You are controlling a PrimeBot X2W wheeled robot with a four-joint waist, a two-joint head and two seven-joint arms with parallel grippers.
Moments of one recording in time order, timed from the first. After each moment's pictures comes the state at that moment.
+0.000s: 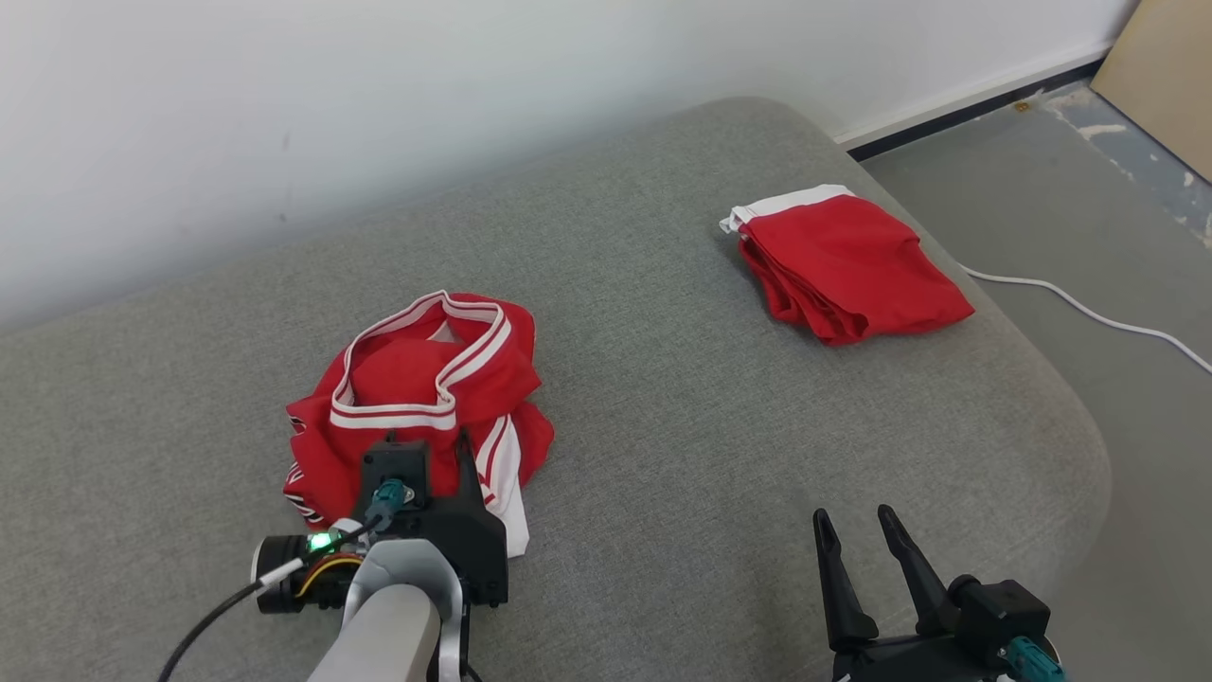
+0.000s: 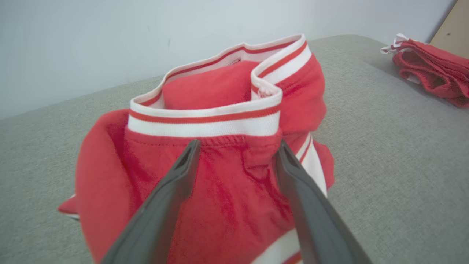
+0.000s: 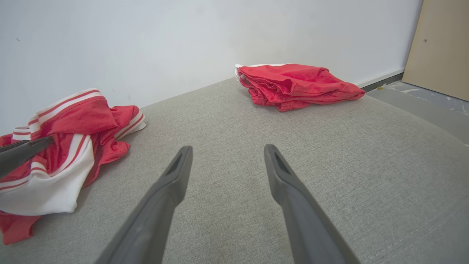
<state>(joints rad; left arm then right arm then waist) -0.51 0.05 -0.41 0.71 -0.33 0.28 -0.08 -0.05 -0.05 0.06 0.30 0.23 0.13 -0.26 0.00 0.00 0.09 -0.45</state>
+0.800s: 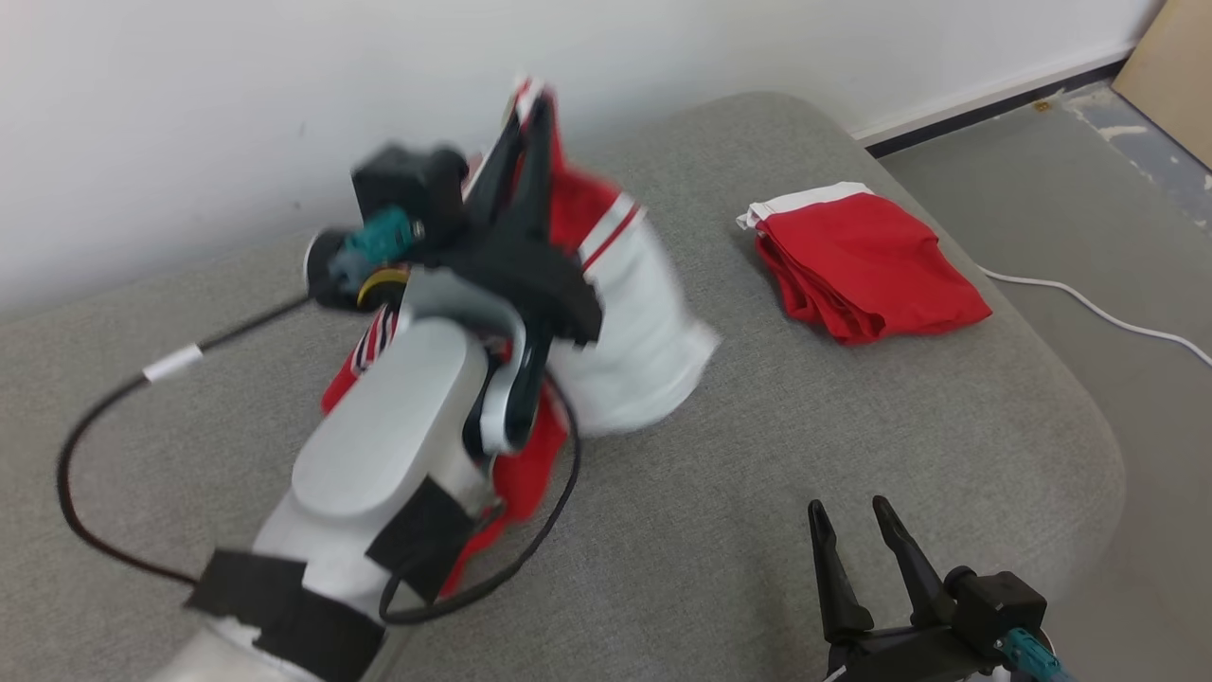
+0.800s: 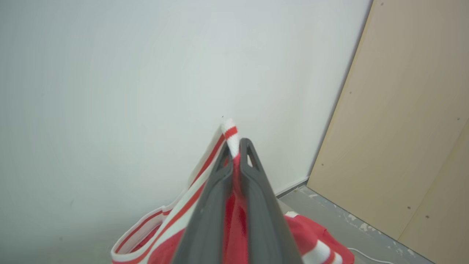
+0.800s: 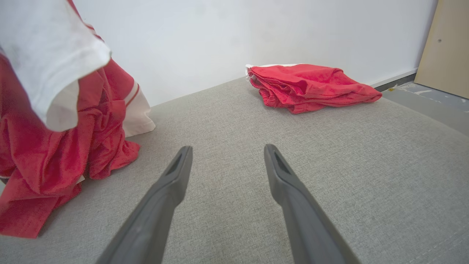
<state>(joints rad) -0.92 0.05 -0.57 0.56 -0.67 0.14 -0.18 -0.07 -0.05 0.07 0.31 0.24 0.13 -0.26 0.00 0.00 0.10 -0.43</state>
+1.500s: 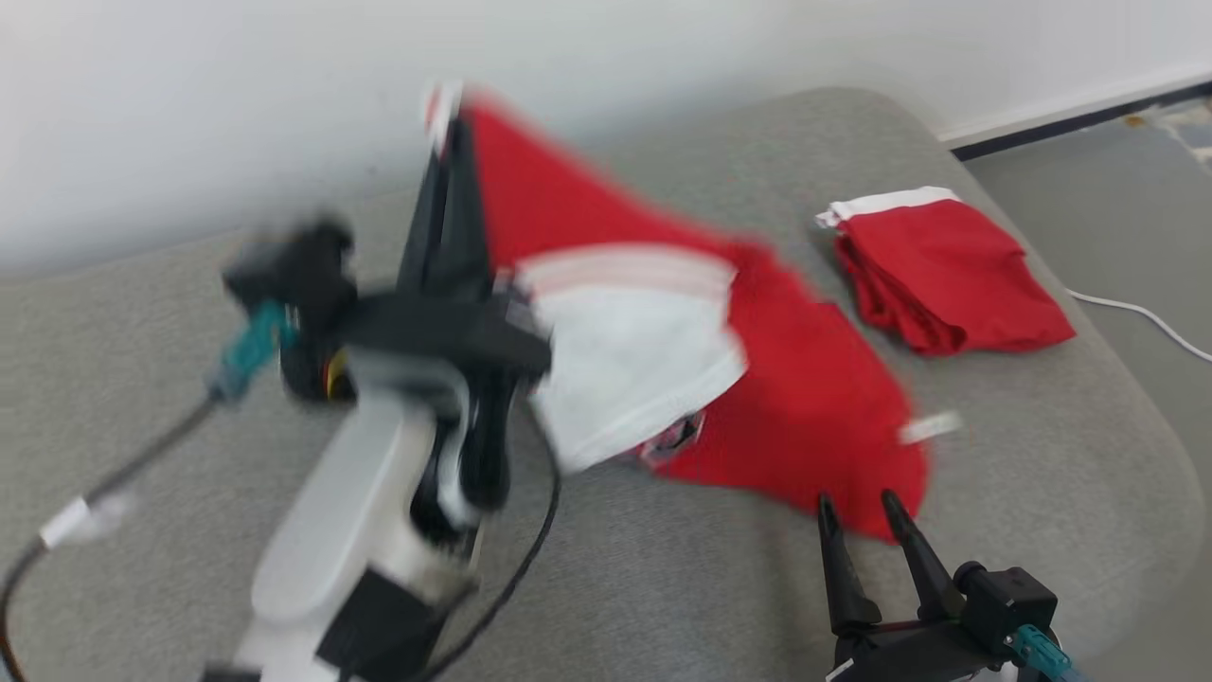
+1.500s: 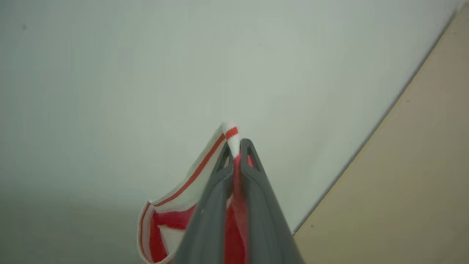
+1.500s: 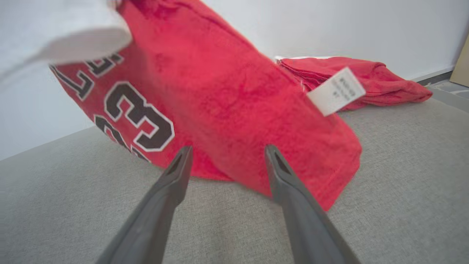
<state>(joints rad) -0.79 0.05 -0.45 0.27 -0.86 0.21 -0.26 -0.07 -0.05 0.06 0.30 0.25 0.13 -0.26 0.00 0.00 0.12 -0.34</state>
